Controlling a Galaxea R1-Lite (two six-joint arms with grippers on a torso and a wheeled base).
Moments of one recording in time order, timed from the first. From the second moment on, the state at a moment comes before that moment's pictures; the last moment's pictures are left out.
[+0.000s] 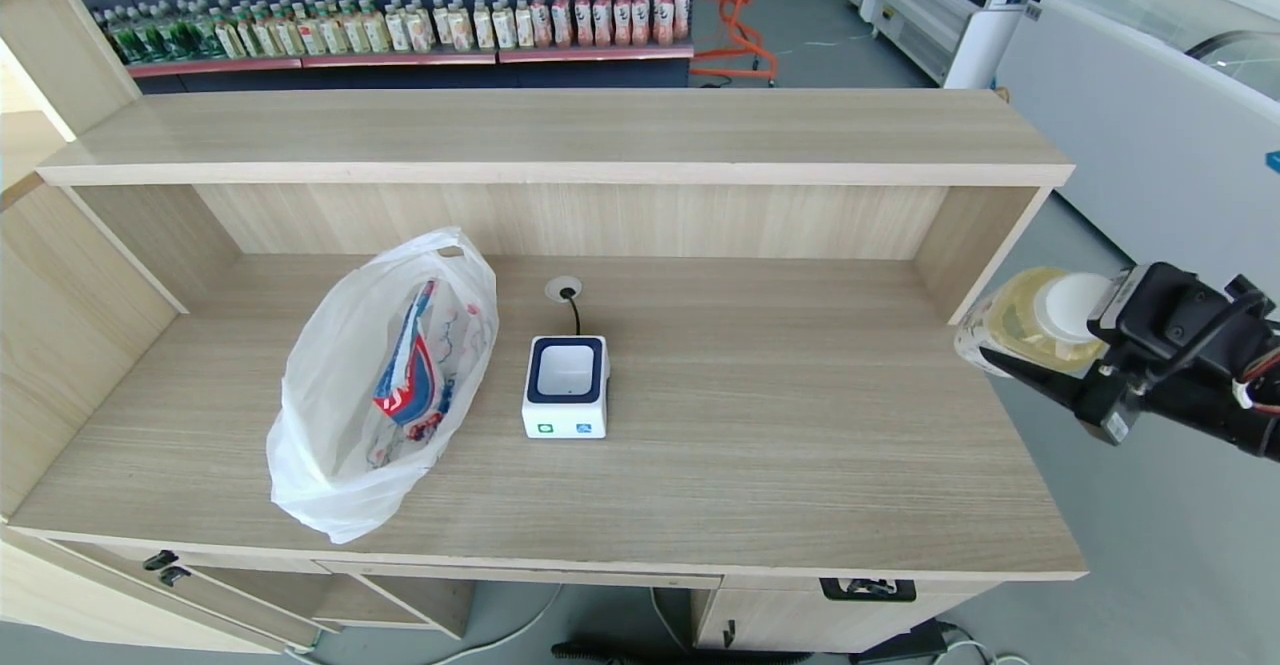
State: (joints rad) left arm 0.00 0.00 0.00 0.05 0.13 0.02; right arm 0.09 1.38 -0.57 -0.69 0.34 -0.98
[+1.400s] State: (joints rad) left arm 0.00 0.00 0.00 0.05 0.13 0.02; right arm 0.20 1.43 -0.59 -0.69 0.46 -0.91
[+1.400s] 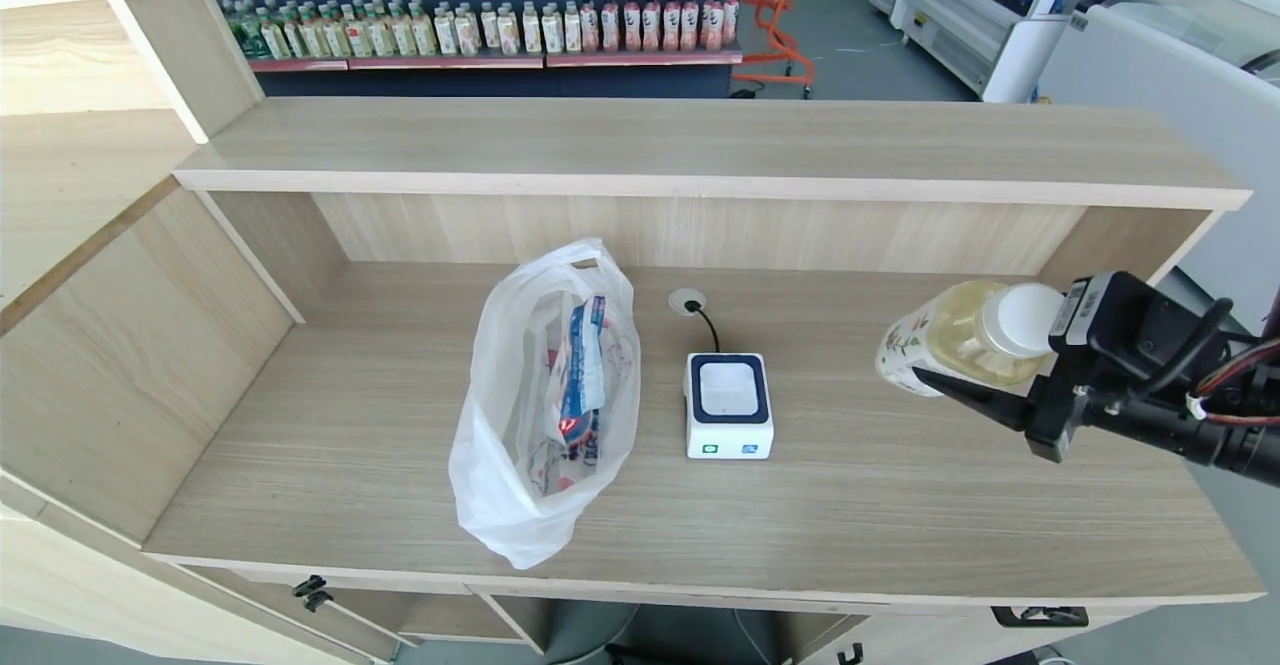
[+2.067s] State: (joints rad) left arm 0.00 0.00 0.00 0.05 0.13 0.01; right arm 0.26 1.54 -0.62 -0.69 0.64 -0.91
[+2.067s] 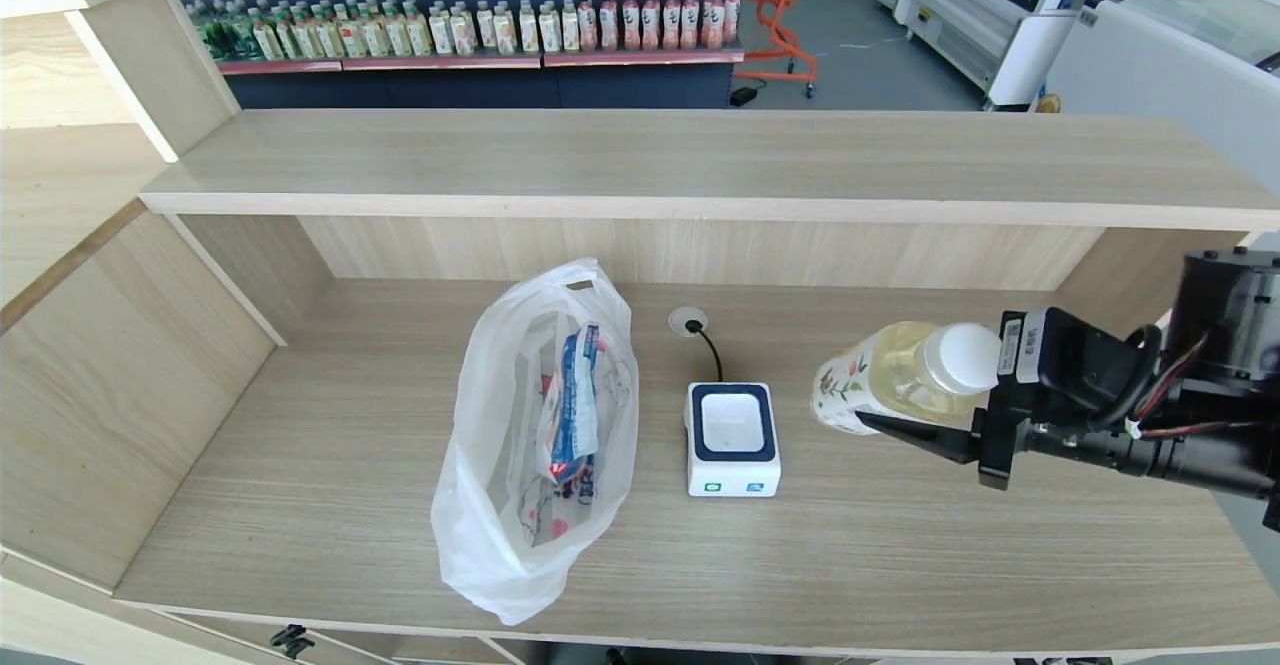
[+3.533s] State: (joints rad) left arm 0.00 0.00 0.00 0.05 0.13 0.01; right arm 0.27 1.89 -0.69 -0.92 0.73 -1.08
